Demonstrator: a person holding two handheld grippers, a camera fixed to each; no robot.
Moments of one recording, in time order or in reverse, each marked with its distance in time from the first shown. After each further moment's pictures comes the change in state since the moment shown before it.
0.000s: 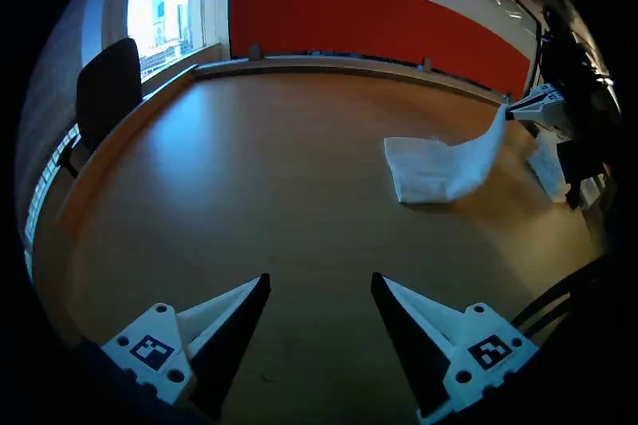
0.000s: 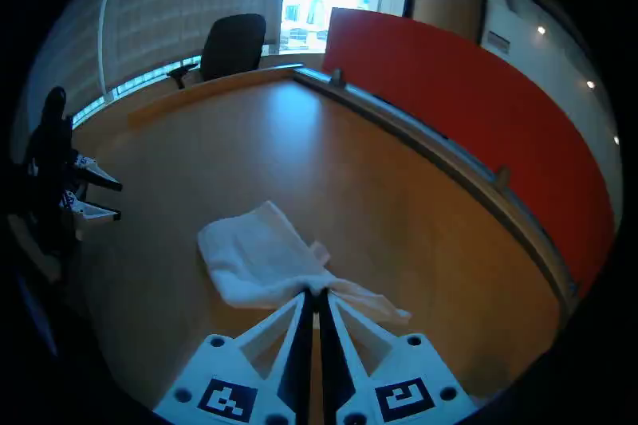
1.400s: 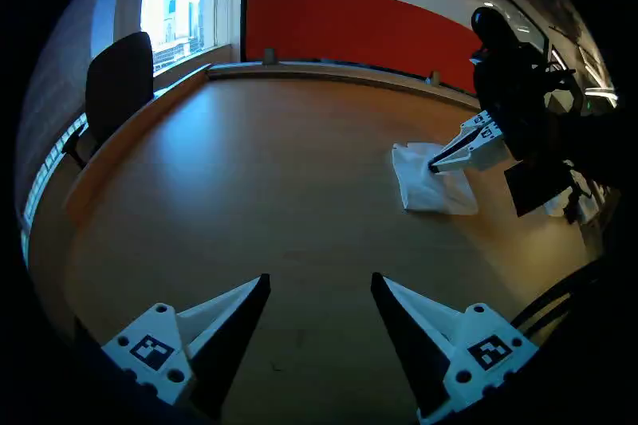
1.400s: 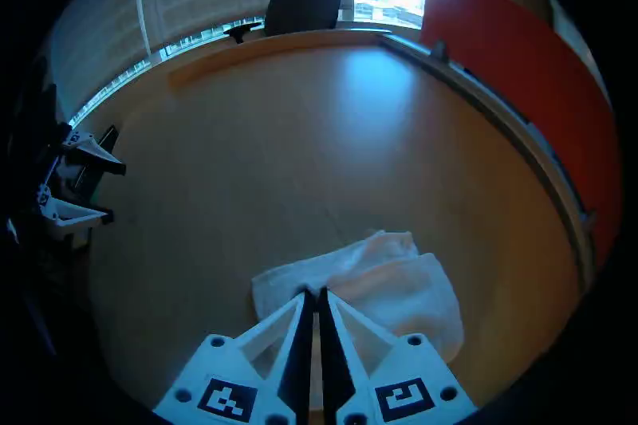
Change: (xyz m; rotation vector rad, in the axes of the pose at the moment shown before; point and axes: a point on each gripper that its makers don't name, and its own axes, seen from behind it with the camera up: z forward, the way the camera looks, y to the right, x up) left arm -0.001 -0.012 -0.017 0.008 0.028 -0.054; right arm 0.030 -0.122 0.132 0.266 -0.129 -0.108
